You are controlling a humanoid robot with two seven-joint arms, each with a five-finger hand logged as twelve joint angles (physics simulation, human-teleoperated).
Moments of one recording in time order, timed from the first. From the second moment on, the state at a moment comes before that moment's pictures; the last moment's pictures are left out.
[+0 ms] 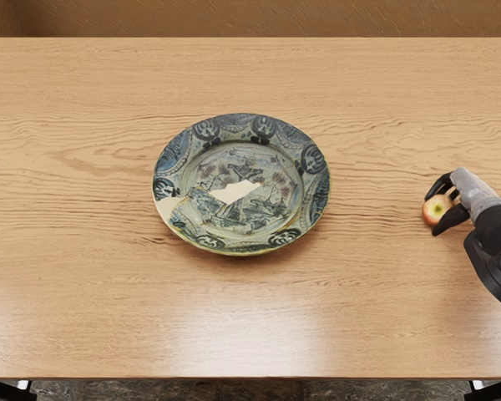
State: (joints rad) left arm -0.02 0.00 0.03 -0.21 -0.04 0.19 0.09; right arm 0.88 -0.81 0.06 1.54 -1.03 -0.61 -0.61
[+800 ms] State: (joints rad) left arm -0.02 0.00 0.03 -0.21 -0.04 0.19 0.09; right arm 1.00 -0.71 0.21 1.59 -1.01 -0.61 -0.61
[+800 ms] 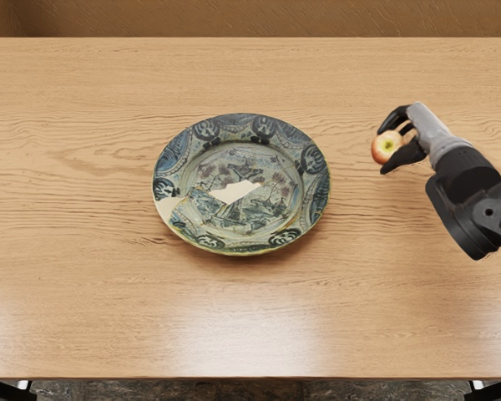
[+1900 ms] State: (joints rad) left arm -0.02 0.00 0.03 -0.21 -0.04 0.19 0.09; right arm 1.02 -0.32 0.40 1.57 -0.89 -0.57 -0.61
